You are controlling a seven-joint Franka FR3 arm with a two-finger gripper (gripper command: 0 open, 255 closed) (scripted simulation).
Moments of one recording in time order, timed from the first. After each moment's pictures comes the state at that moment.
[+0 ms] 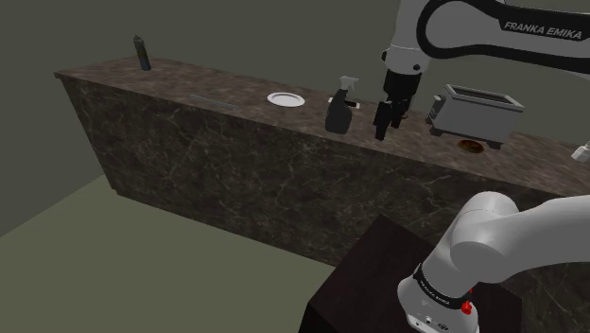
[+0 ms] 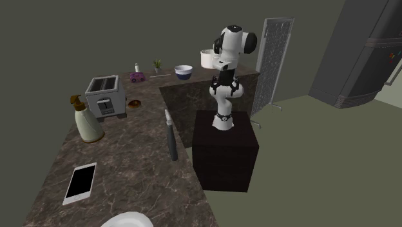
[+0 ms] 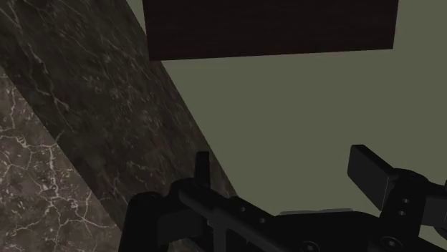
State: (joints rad) arm -0.02 -0.76 -0.05 -2.32 -0.11 1.50 -0.04
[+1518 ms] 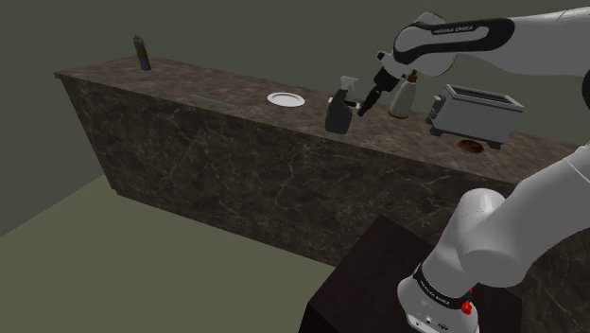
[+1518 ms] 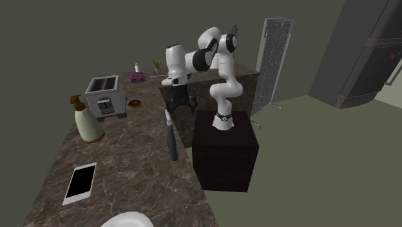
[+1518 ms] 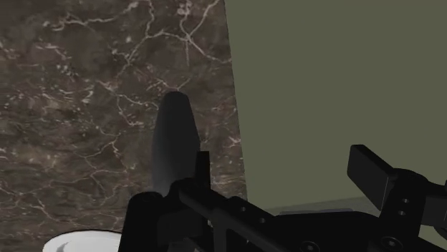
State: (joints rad) arm 0.18 -0.36 -0.71 -2.16 0.06 2.13 -0.87
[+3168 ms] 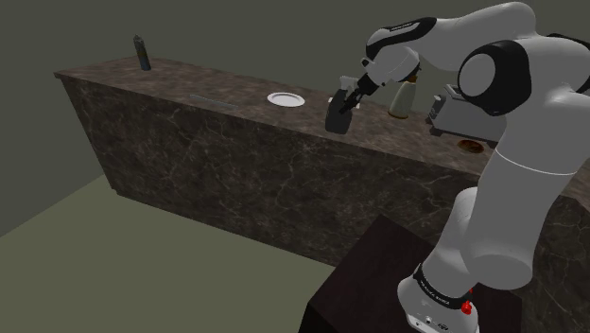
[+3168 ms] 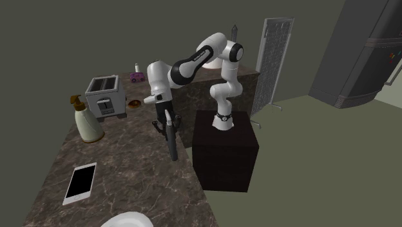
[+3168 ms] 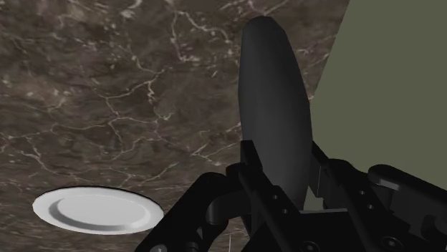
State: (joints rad) arm 0.30 0.13 -0.98 -1.90 0.71 2.12 -1.45
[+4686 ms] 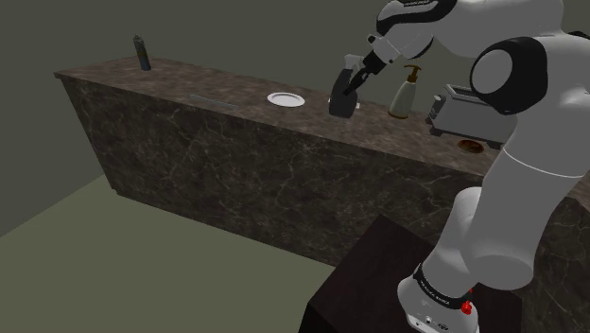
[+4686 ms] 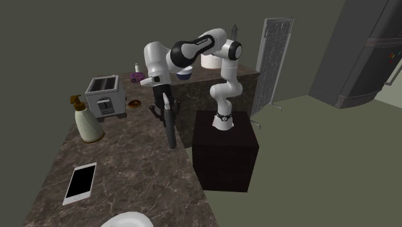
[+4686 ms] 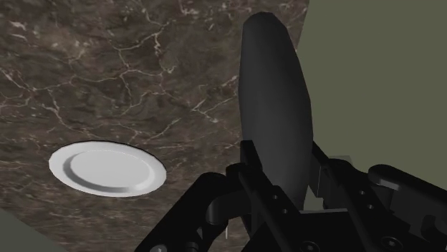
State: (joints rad) arm 0.31 0.08 -1.00 -1.76 0.60 1.98 -1.32
